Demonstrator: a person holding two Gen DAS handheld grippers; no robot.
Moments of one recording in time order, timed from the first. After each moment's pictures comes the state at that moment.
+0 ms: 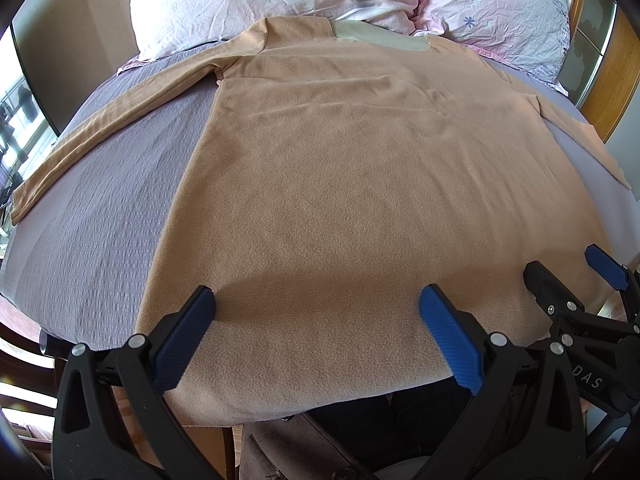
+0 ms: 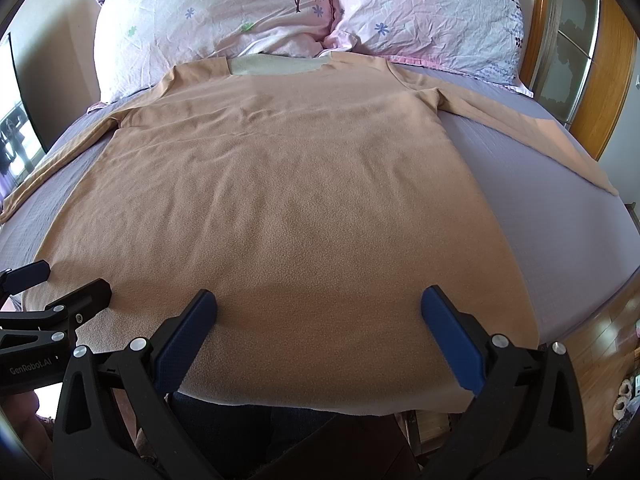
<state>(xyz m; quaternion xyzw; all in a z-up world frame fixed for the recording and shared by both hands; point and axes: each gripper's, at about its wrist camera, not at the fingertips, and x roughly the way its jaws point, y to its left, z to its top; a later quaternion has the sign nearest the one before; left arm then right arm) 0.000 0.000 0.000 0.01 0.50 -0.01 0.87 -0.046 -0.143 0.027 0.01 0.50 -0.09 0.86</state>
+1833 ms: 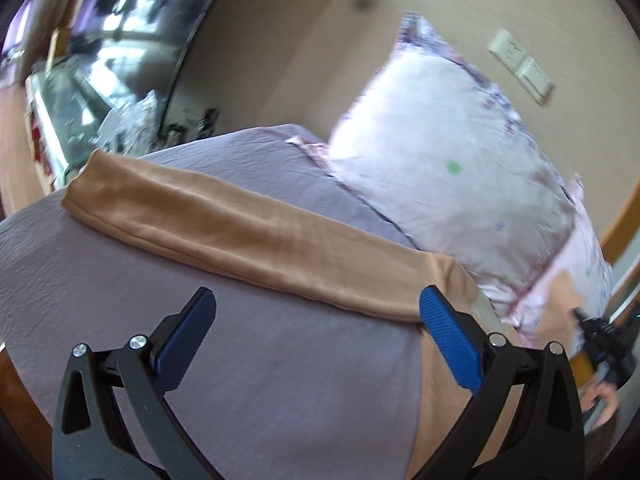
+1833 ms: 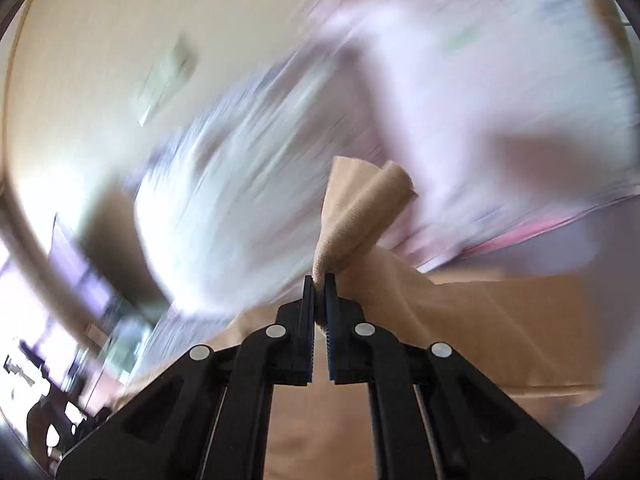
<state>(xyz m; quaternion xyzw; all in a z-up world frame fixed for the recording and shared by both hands) 0.046 0.279 0.034 -0.32 0.25 0.12 0.90 0.213 -0.163 0.104 0.18 0.40 0.11 0.89</state>
